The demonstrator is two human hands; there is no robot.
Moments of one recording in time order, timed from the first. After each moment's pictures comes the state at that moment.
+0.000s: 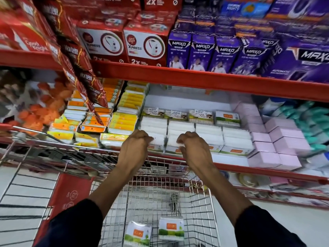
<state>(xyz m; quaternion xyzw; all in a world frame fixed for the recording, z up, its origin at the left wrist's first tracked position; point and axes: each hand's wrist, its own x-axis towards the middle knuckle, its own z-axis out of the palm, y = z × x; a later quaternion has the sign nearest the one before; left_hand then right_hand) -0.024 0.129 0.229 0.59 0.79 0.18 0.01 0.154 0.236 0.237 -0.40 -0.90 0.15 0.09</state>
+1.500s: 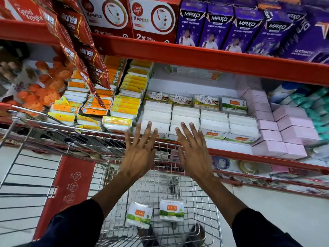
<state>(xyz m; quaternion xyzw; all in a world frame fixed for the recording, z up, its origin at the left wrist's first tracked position) -0.008 0.091 0.159 0.61 0.78 0.11 0.00 0.171 0.201 0.180 -0.34 -0.93 0.07 0.11</state>
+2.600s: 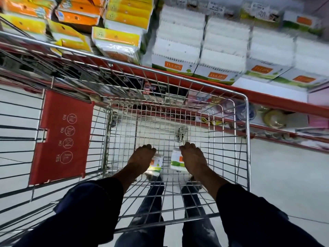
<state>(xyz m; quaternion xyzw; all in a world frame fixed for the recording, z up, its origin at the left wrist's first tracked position) 0.031 -0.039 -0.066 0.57 0.73 -0.11 0.36 0.207 0.082 -0.043 -0.32 -0.89 0.16 -0.28</state>
